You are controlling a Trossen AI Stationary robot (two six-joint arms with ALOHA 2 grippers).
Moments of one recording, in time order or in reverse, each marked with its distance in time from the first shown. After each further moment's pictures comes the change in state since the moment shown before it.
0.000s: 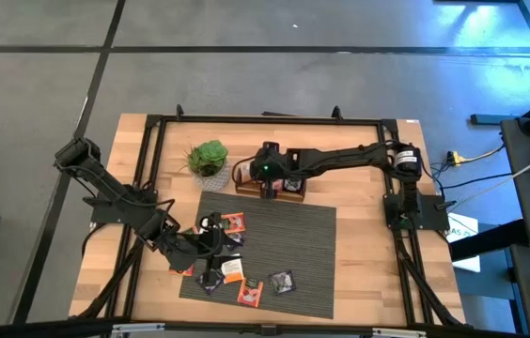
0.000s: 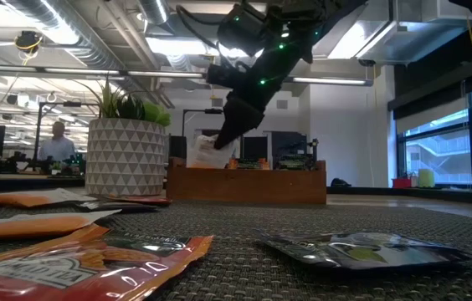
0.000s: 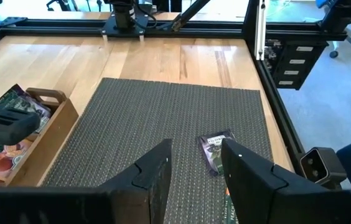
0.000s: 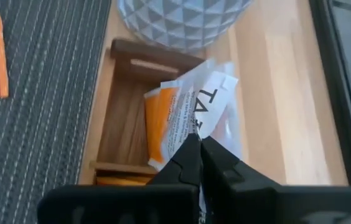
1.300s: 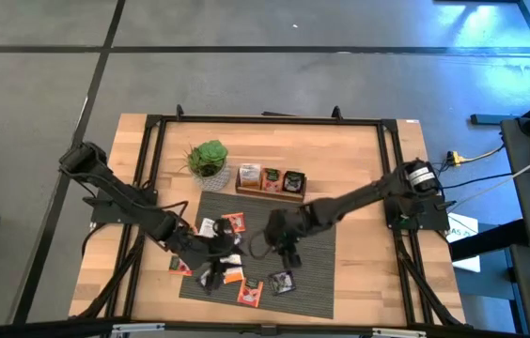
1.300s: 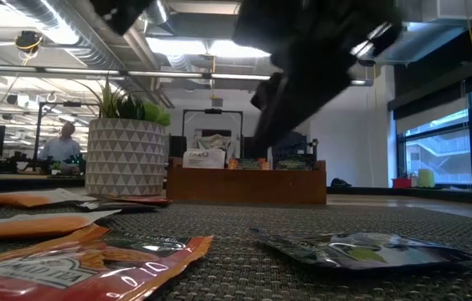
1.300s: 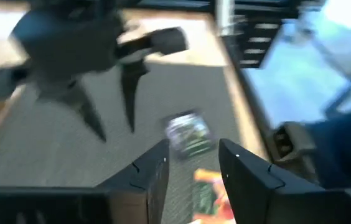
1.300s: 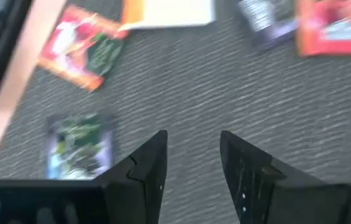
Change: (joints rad) left arm 0.066 0.084 -0.070 0.171 0.239 0.027; right arm 0.404 -0.089 -0.183 0.011 -0.333 0.402
